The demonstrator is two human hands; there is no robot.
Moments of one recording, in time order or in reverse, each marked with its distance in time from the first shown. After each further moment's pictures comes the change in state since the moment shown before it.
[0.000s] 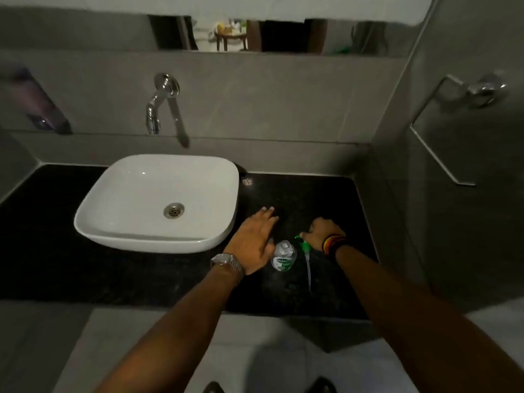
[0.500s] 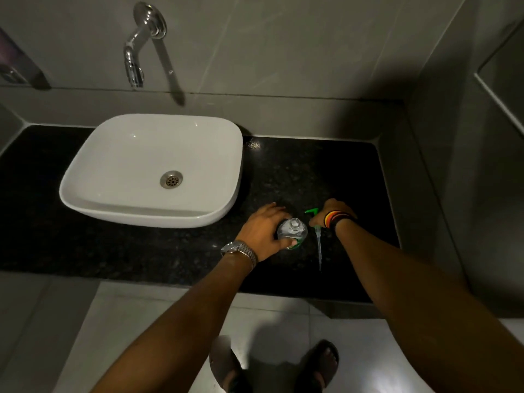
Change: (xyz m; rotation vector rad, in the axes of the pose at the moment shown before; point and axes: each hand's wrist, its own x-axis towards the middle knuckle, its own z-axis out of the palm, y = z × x) left_hand 0.006 -0.014 0.056 -0.213 -0.186 -0.185; right_hand 0.043 -0.004 0.037 -0.025 -0.113 0.282
